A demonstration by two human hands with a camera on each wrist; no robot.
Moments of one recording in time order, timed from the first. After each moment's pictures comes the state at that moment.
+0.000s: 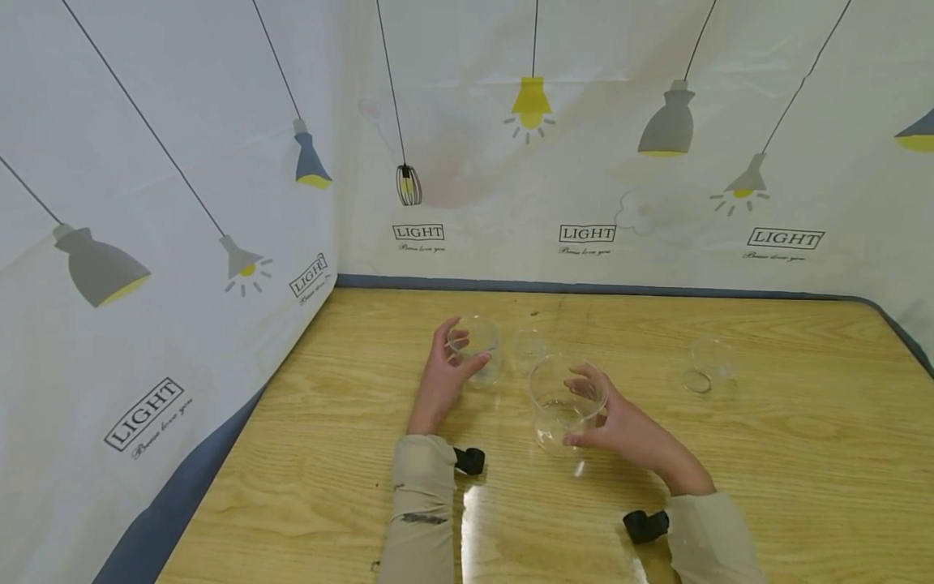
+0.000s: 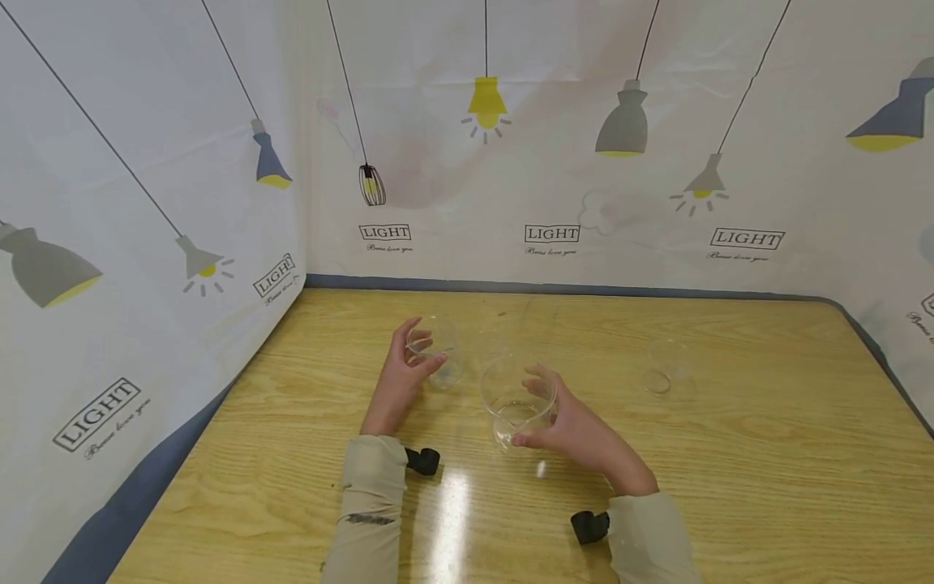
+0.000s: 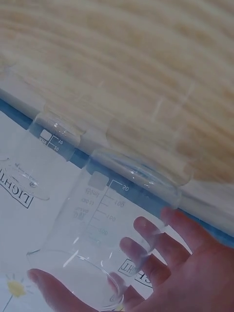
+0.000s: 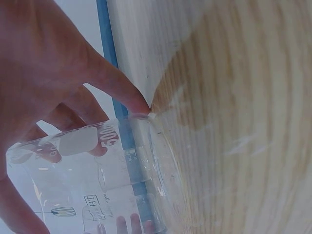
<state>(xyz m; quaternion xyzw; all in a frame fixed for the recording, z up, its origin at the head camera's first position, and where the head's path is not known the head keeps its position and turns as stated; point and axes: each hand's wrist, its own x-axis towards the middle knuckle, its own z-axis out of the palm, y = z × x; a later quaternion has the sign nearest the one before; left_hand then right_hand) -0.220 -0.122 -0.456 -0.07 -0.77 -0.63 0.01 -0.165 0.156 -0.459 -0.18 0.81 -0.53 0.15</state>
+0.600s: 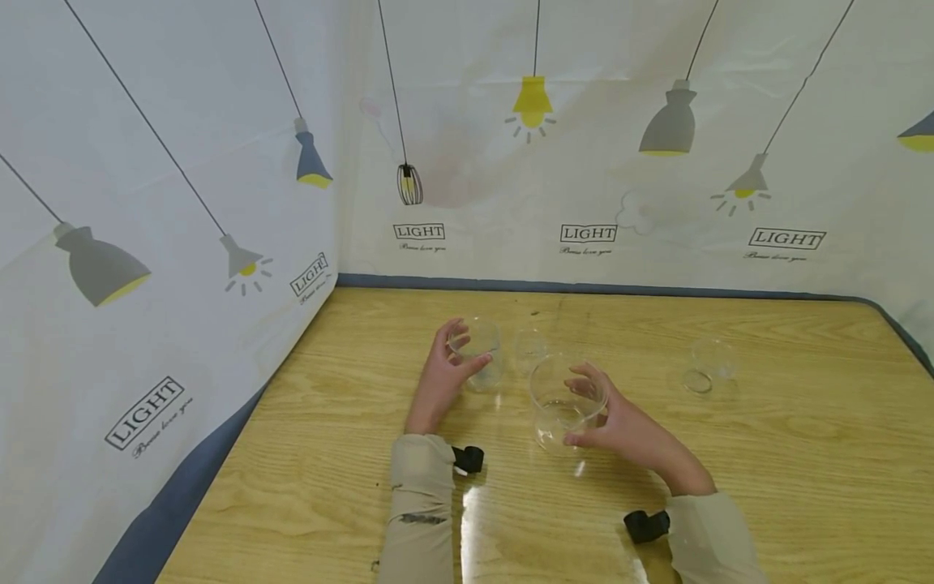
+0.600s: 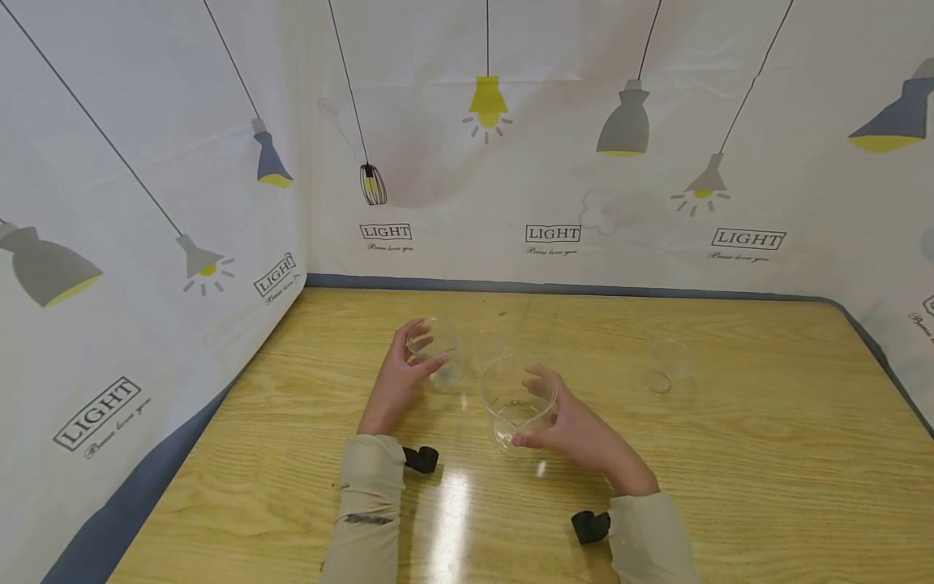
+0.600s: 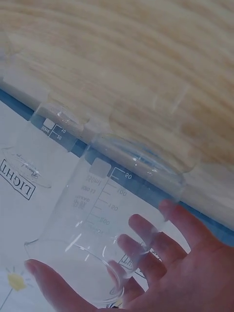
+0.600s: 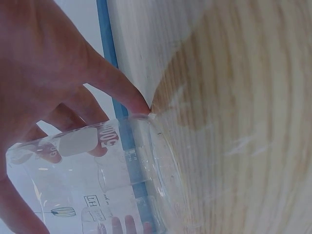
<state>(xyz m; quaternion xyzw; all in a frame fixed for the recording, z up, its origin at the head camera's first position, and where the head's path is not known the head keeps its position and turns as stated) -0.227 -0.124 -0.465 -0.05 -0.77 -0.63 0.00 -0.165 0.156 -0.459 -0.19 0.81 -0.53 0.15</state>
